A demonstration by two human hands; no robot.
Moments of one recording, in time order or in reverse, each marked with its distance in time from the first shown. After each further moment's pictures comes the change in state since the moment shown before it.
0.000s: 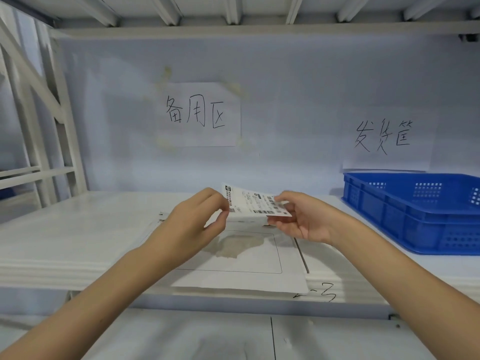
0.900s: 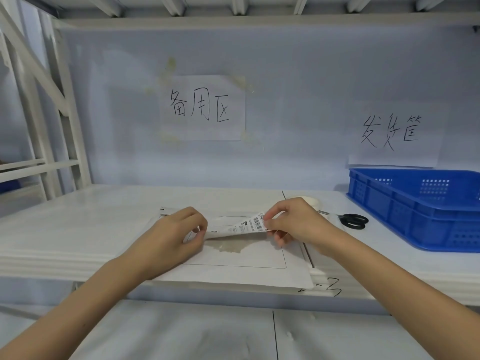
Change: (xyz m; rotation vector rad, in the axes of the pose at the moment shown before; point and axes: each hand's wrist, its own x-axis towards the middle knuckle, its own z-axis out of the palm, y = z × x) left_hand -0.044 -0.051 0.007 0.018 -0.193 -0.099; right_hand 0.005 0.031 0.017 -0.535 0.095 -0.339
